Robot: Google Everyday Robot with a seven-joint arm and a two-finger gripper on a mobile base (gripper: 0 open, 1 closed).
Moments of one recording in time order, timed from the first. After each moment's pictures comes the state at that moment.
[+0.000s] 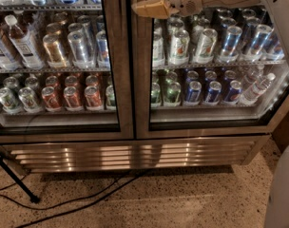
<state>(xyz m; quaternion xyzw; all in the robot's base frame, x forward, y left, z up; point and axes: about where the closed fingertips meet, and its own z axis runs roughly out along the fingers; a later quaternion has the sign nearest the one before) 0.667 -0.003 1.035 -0.64 0.49 0.24 0.54</state>
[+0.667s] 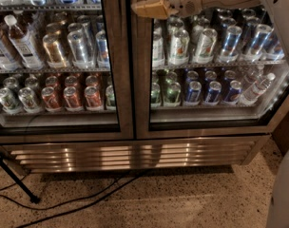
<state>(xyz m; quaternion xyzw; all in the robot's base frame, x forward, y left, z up) 0.667 -0.003 1.033 -0.64 0.49 0.24 0.54</state>
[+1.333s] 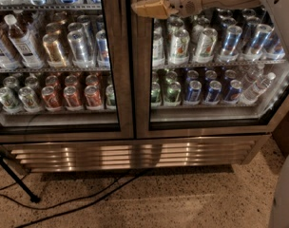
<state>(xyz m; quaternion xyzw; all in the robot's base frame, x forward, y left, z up) 0.666 -0.003 1.033 -0.63 0.50 0.24 0.54</state>
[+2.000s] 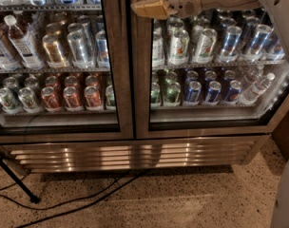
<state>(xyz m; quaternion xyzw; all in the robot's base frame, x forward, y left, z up) 0.667 -0.003 1.034 -0.62 0.50 0.24 0.55</state>
